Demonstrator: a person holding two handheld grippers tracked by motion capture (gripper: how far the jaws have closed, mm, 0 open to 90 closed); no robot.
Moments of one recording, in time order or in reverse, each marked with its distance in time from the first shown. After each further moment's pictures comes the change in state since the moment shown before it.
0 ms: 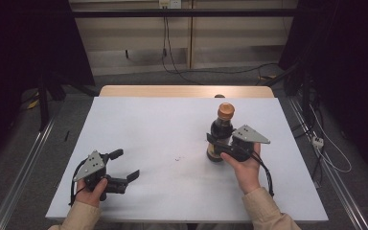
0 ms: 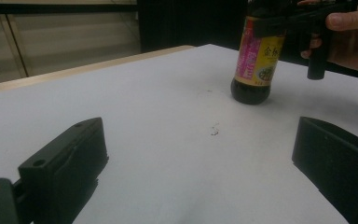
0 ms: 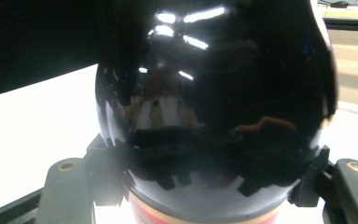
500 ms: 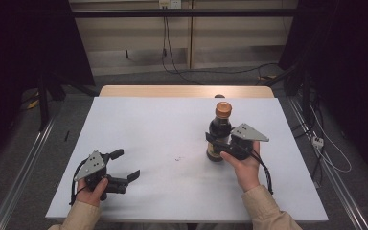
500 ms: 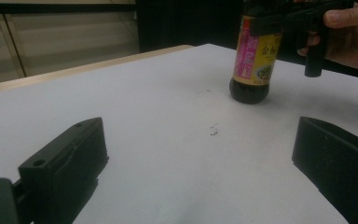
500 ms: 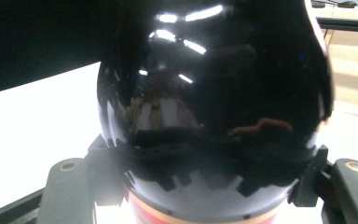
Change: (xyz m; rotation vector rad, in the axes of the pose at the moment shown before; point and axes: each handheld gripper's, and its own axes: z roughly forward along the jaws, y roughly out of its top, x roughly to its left) left arm 0.000 0.000 0.002 0.002 -0.006 0.003; right arm 0.000 0.004 0.004 0.008 0.017 -0.013
